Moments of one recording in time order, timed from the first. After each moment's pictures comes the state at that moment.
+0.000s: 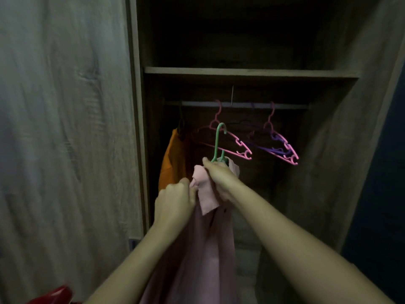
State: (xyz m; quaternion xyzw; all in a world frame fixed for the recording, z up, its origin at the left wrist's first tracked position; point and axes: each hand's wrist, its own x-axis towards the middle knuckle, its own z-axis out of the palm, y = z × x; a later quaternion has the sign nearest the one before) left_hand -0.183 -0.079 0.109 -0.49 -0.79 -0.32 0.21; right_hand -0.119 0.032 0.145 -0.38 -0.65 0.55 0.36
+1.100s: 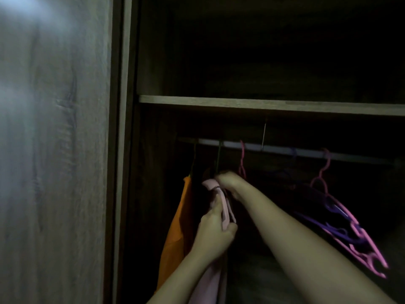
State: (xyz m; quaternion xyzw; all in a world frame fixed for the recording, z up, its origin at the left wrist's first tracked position) left_hand -0.225 0.132 0.128 -0.52 -0.68 -0.52 -0.02; right_hand -0.221 0.244 0.228 -0.32 -0.83 0.43 0.17
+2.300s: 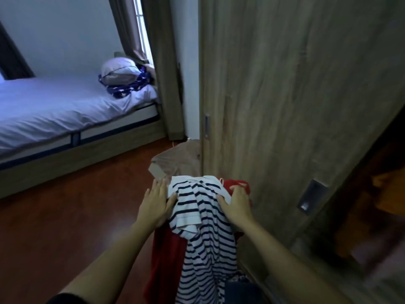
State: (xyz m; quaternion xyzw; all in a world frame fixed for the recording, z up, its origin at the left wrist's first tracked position) left_hand -0.398 -0.471 -0.138 -0.12 -0.98 -0.18 0.01; right_hand -0.342 -0.236 -0.122 -0.15 -0.92 0.36 0.06
